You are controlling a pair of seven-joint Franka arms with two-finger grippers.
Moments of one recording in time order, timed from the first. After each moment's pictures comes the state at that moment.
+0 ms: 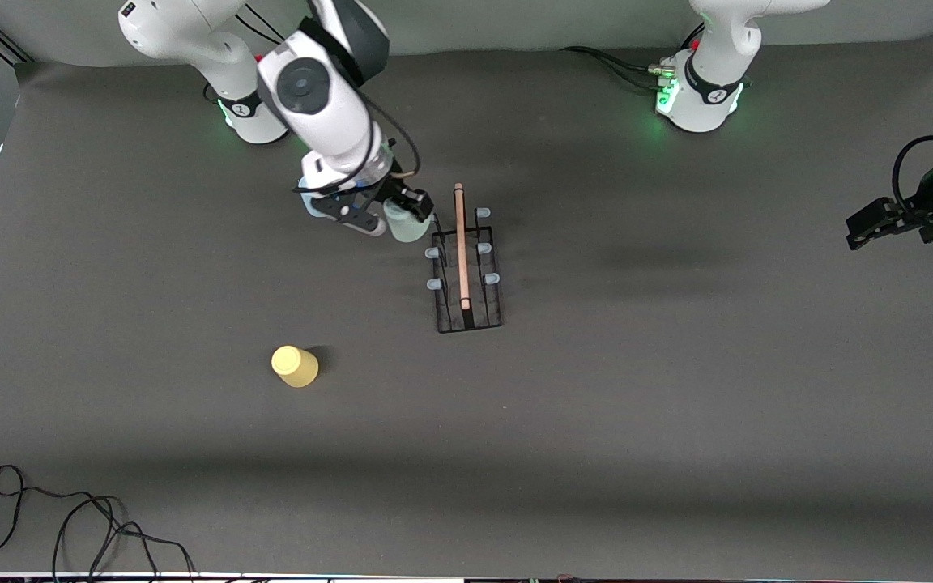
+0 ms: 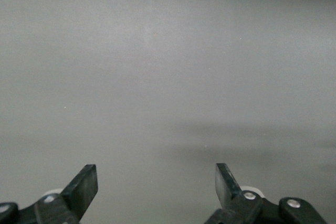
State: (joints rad) left arm 0.01 -0.07 0.02 -1.82 0.06 1.75 -0.04; right arm 0.79 0.06 -0.04 -2.15 0.21 2.26 1.11
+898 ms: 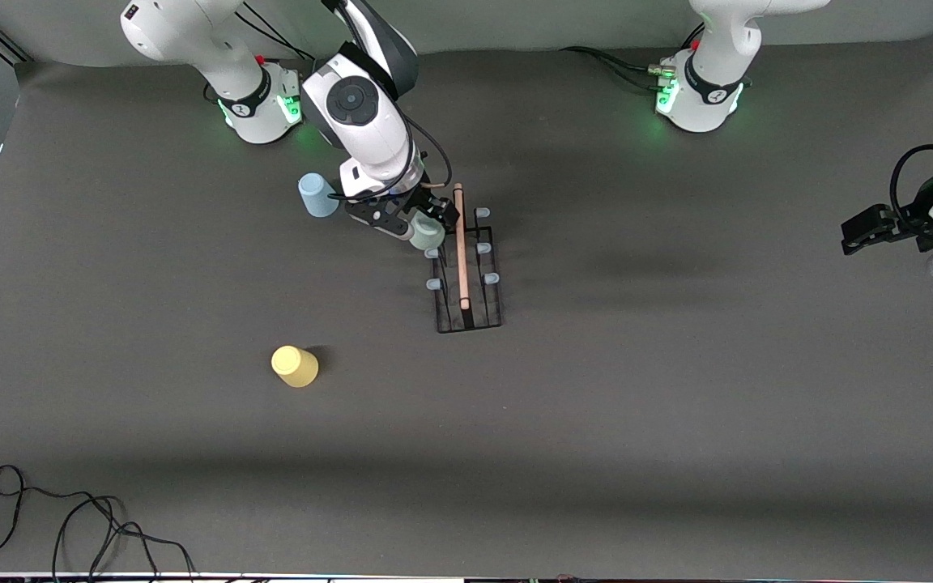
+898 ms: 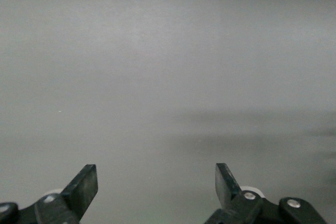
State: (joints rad) left arm 0.01 -0.01 0.00 -1.70 0.02 1.67 0.00; right arm 0.87 0.16 -0.06 -2.17 0.20 2.42 1.18
